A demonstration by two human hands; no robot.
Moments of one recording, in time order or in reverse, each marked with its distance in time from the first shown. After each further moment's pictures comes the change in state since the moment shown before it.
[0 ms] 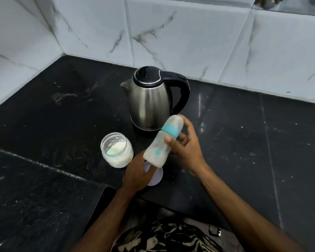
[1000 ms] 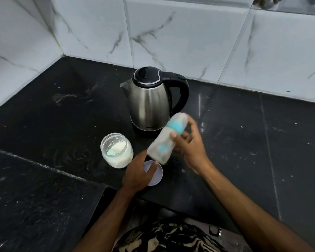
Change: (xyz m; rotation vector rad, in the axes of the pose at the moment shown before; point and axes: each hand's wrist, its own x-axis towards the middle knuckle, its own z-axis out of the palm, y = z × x) left_hand 0.000 0.006 -0.001 0.024 -0.007 -0.021; right_hand 0.002 -0.011 -0.006 0.057 0.009 0.017
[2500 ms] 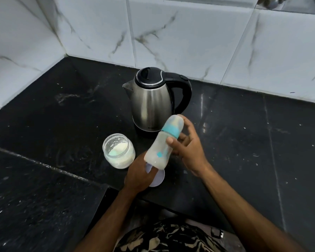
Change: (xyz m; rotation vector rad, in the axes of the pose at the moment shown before) left_hand 0.001 -0.006 0.003 -0.004 0.033 0.009; right_hand -0.001 0.006 0.006 -0.044 -0.063 0.001
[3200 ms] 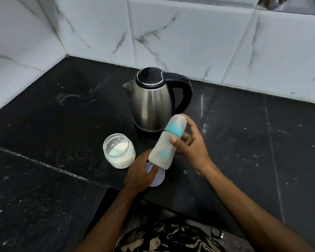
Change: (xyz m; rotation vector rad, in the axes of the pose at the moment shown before) left_hand 0.001 0.000 -0.001 0.011 -0.005 0.028; right_hand 0.000 -0.006 -0.006 -0.038 0.011 -0.006
